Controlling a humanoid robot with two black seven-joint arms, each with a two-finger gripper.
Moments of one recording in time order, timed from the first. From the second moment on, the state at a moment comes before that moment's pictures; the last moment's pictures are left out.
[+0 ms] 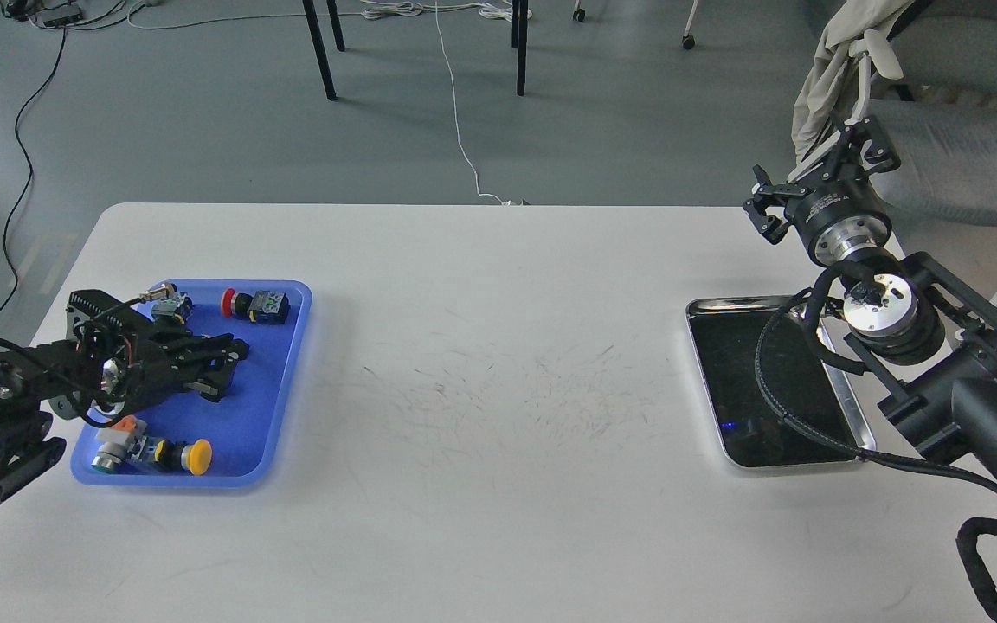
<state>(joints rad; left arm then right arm) -0.75 0.58 -0.05 -0.60 1.73 0.16 -0.49 0.72 -0.30 0.86 0.77 0.13 0.03 0.26</state>
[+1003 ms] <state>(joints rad) -1.07 0.67 -0.06 -1.07 1.51 -0.05 -0.49 0.75 -0.30 0.84 0.76 0.13 0.03 0.25</state>
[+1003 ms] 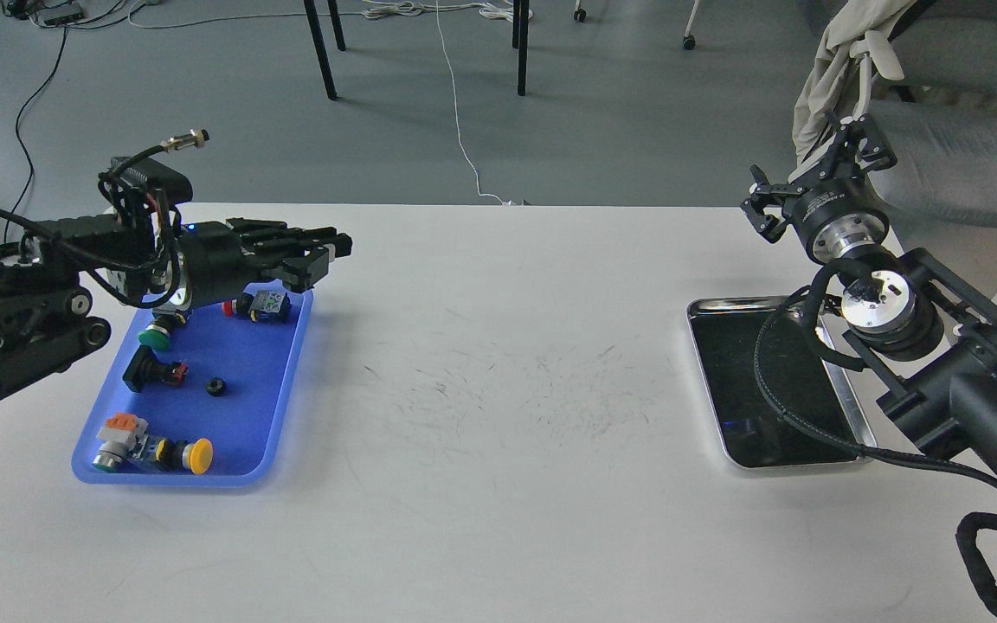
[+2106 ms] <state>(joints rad) -1.13 -0.04 0.00 -0.52 1.60 -0.09 -0.49 0.88 -0.35 0.84 0.68 0.13 0.02 0.22</state>
